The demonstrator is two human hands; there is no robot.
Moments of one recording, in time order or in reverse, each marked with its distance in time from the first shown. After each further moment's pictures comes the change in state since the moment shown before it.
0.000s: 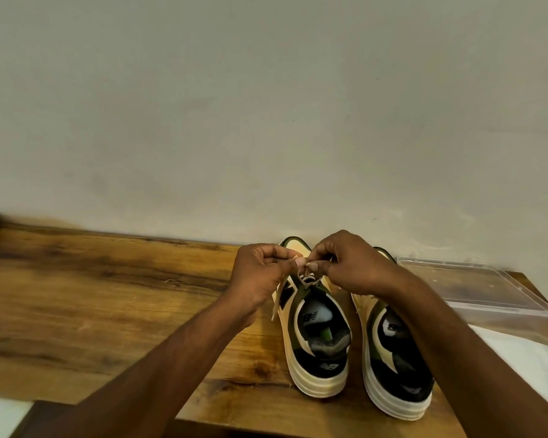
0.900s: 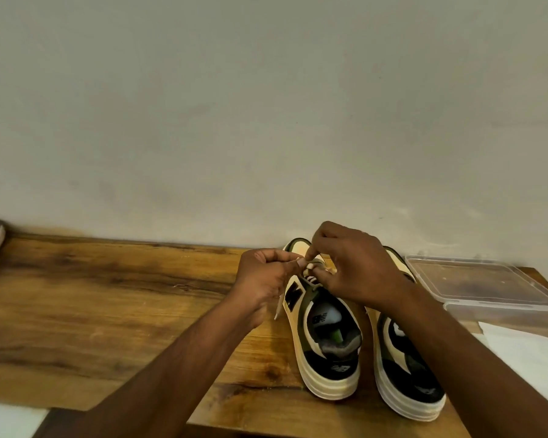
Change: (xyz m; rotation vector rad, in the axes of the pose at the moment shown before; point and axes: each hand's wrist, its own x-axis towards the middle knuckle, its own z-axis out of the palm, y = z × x) left_hand 0.001 0.003 -0.002 -0.140 0.018 -0.118; right_hand -0.008 0.002 0.013 -0.407 0.334 -0.386
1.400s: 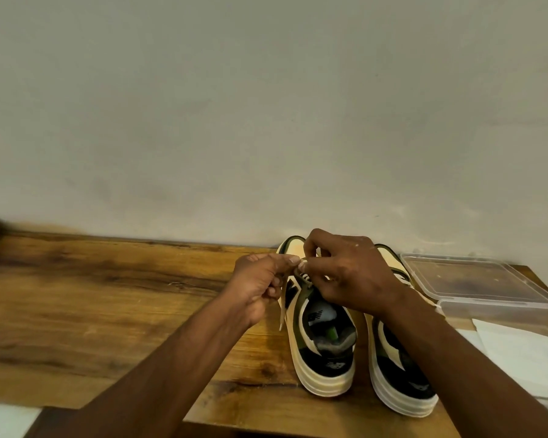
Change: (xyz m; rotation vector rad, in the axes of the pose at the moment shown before) left_hand 0.009 -0.008 0.001 -0.100 0.006 -0.177; right_hand -0.012 0.004 0.000 -0.068 0.093 -0.288
